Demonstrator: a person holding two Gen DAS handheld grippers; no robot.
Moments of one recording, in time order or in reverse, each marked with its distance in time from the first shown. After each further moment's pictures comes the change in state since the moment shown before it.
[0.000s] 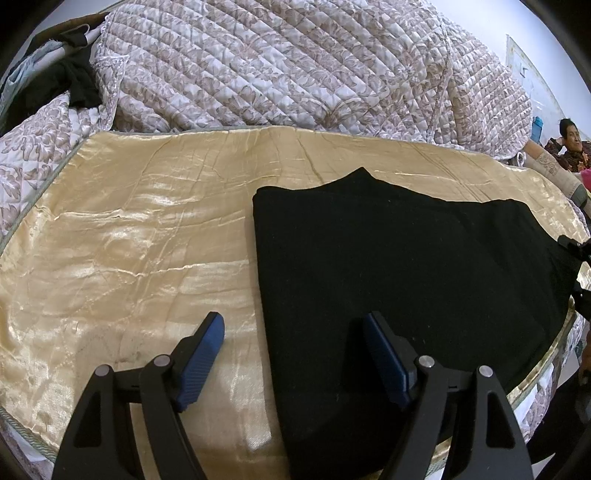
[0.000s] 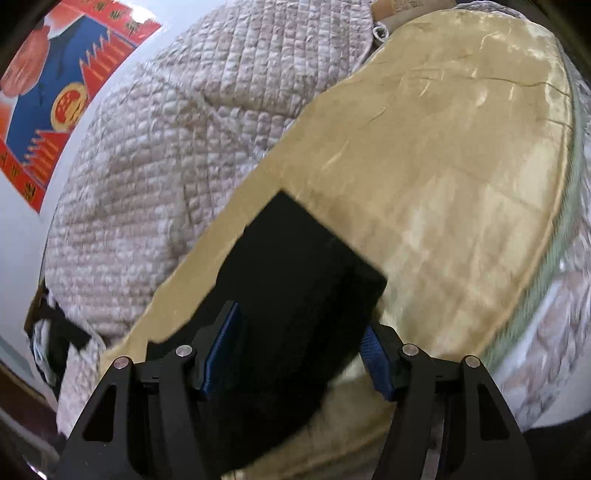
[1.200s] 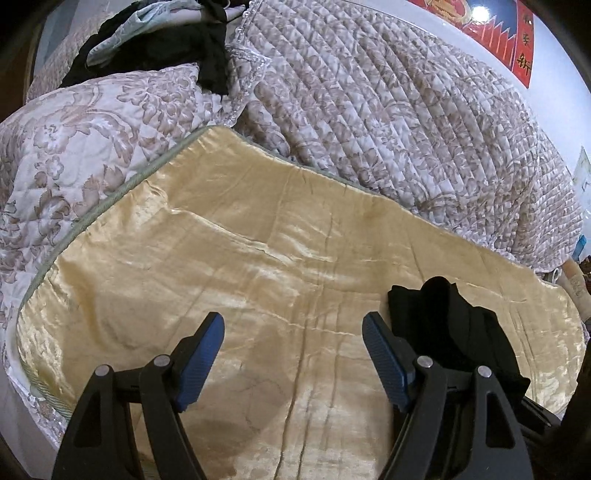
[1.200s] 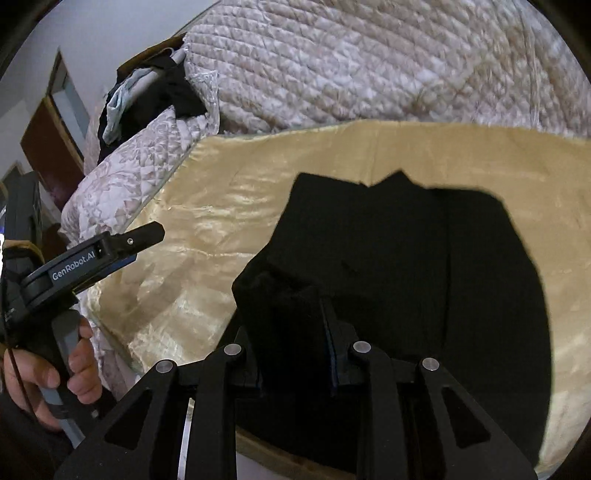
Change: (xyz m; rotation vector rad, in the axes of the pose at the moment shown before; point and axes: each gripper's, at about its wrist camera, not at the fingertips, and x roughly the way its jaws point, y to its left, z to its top) left arm -0.048 0.119 0.025 -0.366 -0.104 0.100; right arm 0.053 0.231 -0.184 -0.775 0.395 0.261
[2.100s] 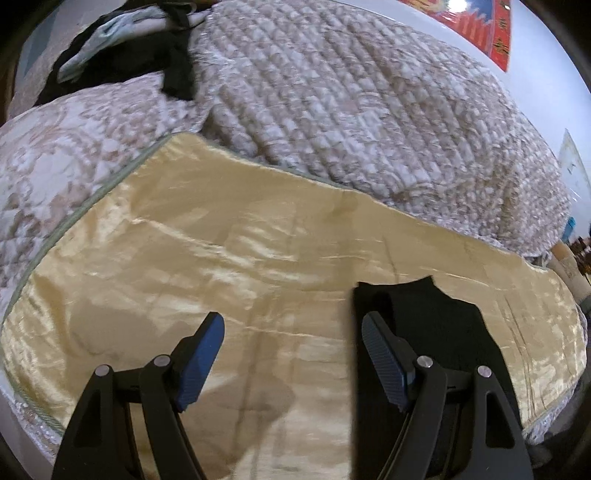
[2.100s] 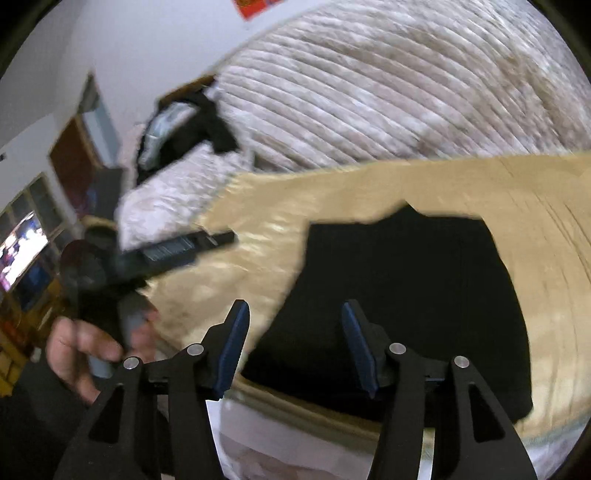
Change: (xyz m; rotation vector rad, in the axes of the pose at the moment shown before) left arm 0.004 -0.038 -0.005 0.080 -0.002 -0.056; right arm -0.035 0.000 -0.037 0.031 -0.069 0.048
